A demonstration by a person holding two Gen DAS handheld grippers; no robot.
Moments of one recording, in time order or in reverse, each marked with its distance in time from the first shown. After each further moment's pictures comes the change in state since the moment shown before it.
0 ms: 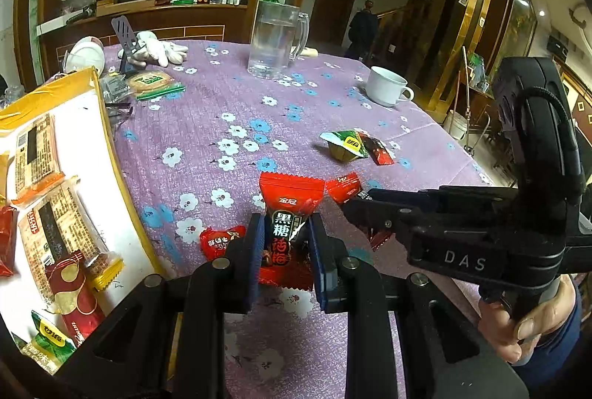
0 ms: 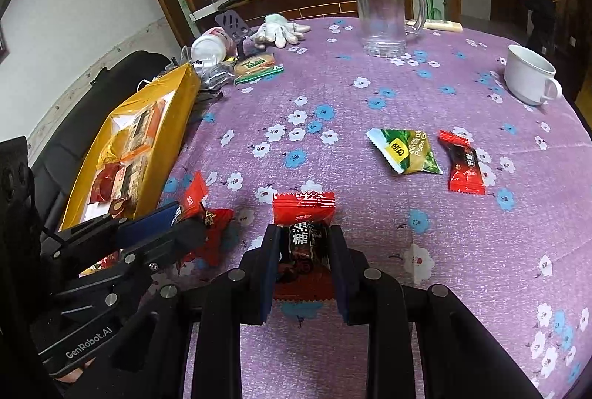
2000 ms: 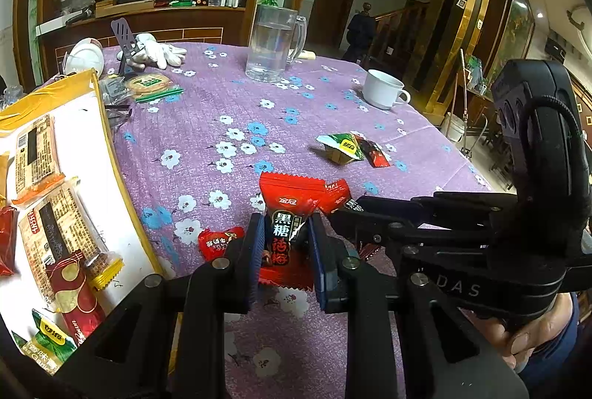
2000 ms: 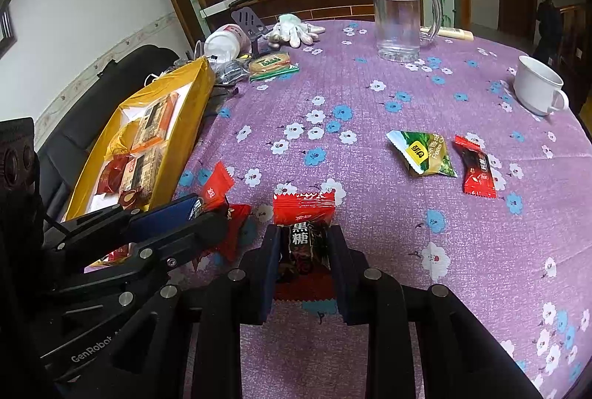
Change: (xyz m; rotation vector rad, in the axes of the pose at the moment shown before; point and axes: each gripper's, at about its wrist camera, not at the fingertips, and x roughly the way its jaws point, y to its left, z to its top) left arm -0.007 0.002 0.000 0.000 -0.009 -0.014; right arm -0.004 0.014 -0.004 -0.042 -0.009 0.010
